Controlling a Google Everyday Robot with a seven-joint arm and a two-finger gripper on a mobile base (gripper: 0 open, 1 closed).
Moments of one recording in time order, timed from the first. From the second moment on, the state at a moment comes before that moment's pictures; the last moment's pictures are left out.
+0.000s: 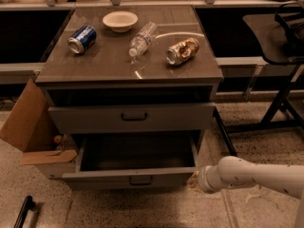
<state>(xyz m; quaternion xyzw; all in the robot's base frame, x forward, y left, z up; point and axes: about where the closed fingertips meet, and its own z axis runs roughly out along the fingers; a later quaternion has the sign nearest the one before) 0.490 -0.172 0.386 -0.63 0.74 0.09 0.23</state>
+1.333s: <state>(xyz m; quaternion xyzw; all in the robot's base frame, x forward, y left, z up) 0.563 -0.199 0.393 -0.57 0.76 0.08 0.29</state>
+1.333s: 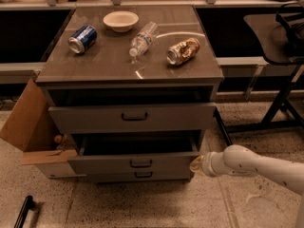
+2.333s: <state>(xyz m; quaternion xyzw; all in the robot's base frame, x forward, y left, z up) 0.629 -0.218 0.406 -0.54 0.77 0.05 0.34</state>
